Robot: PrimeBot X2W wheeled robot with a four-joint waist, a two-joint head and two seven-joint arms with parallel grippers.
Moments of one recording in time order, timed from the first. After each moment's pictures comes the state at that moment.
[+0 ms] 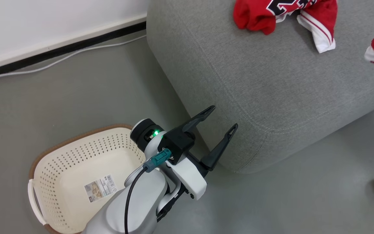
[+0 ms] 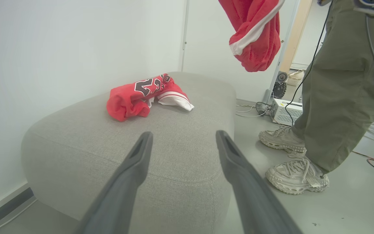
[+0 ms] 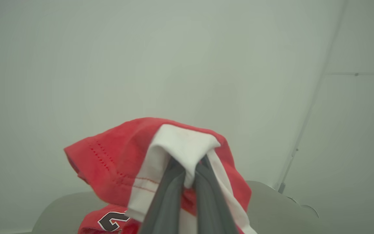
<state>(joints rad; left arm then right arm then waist) -0.56 0.05 -0.74 0.41 -0.34 -0.13 -0.25 -0.67 -0.57 0.02 0.35 0.47 0.13 -0.26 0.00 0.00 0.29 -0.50</state>
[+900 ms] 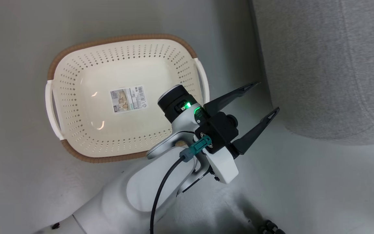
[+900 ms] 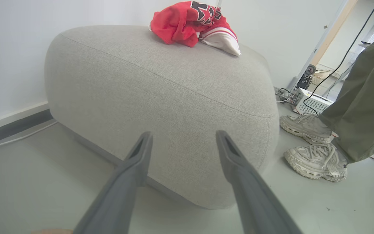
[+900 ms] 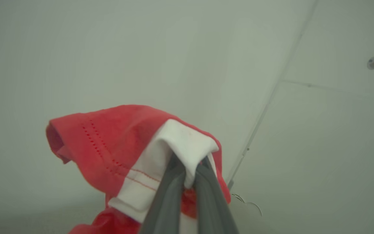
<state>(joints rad) -0.81 0.06 -0.98 0.38 -0.38 -0.03 -0.26 -1.21 -0.90 -0.24 0.84 0.33 0.13 -0.26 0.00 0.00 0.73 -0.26</state>
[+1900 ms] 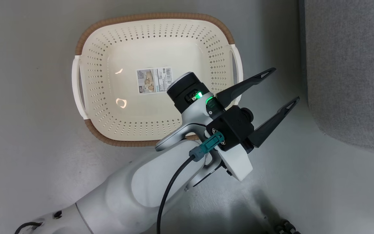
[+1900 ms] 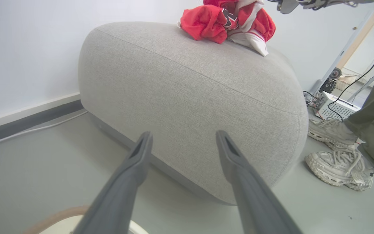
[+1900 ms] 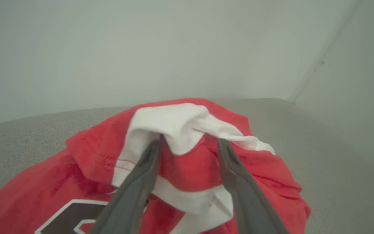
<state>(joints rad) -0.89 0.06 -1.05 0.32 -0.42 0.04 -0.26 -1.21 -0.83 0.03 1.08 0.59 0.13 -0.26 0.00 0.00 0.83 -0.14</state>
